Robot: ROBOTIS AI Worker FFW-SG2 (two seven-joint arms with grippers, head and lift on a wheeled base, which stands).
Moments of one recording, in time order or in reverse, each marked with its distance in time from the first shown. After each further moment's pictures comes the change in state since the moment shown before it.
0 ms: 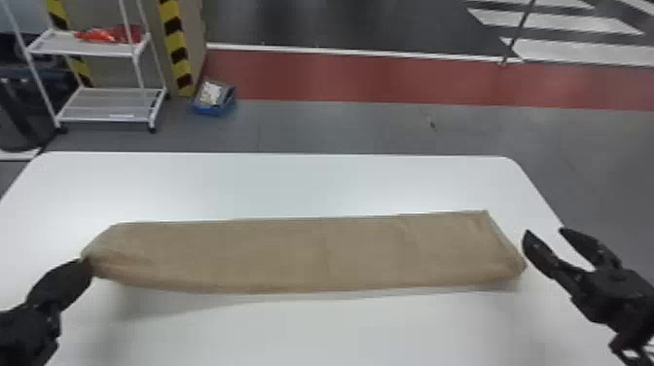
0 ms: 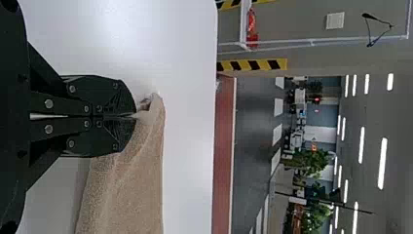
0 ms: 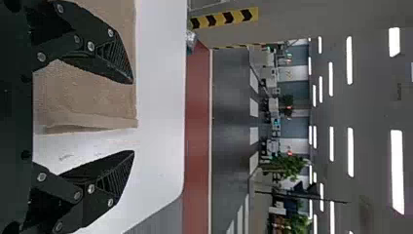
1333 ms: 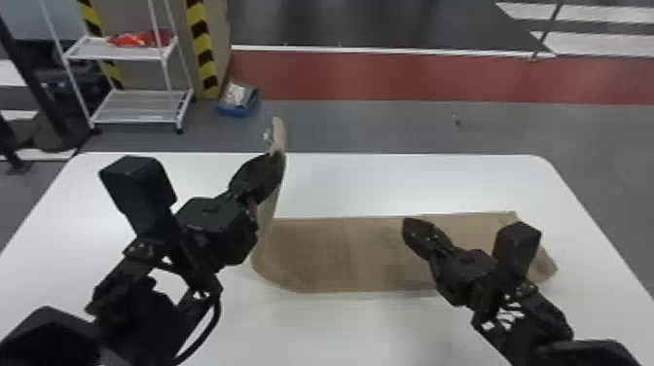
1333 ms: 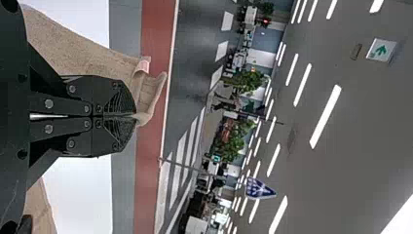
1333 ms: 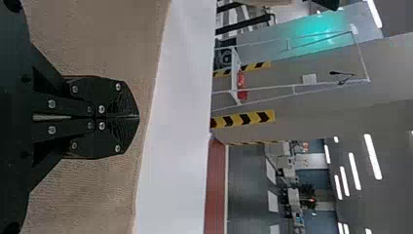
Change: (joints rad) left arm -0.295 -0.036 -0.444 -0.122 0.080 0.043 0.133; right arm -0.125 0.009 0.493 0.148 0.070 -0.085 -0.075
